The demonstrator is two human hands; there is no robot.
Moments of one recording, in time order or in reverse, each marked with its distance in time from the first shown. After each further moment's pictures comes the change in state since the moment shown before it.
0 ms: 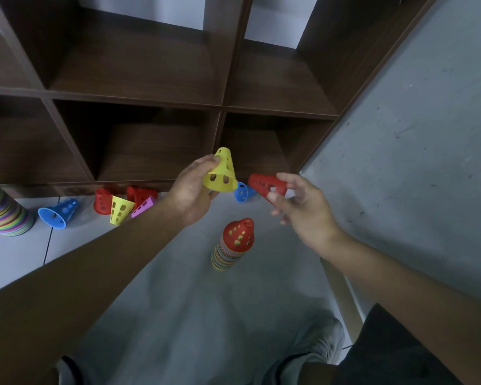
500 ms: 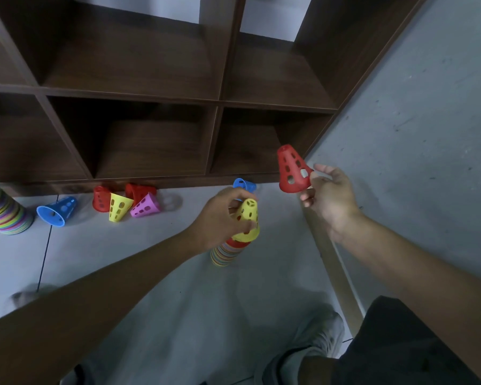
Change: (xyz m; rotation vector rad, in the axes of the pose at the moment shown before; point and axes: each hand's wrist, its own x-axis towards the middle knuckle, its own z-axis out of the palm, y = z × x) left_hand -0.020 -0.064 0.003 0.877 -0.240 0.365; right_hand 0.020 -0.005 -0.029 0.229 0.299 0.219
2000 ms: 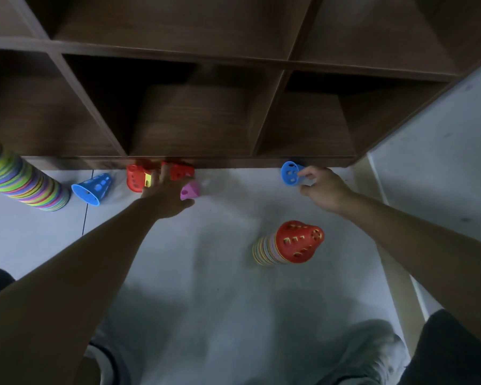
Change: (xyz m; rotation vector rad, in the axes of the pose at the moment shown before) left_hand 0.024 -0.192 -0.183 1.063 -0.098 -0.521; right_hand 0.134 0.107 0.107 -0.901 -0.472 -0.134
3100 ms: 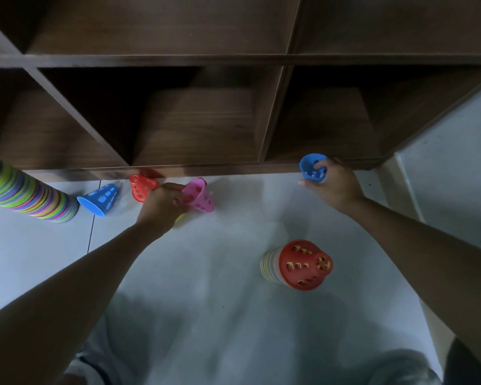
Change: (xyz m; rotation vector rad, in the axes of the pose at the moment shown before) left_hand -0.007 0.008 0.006 -0.501 0.278 -0.033; right_hand 0.074 0.044 0.021 -0.029 0.187 -0.118
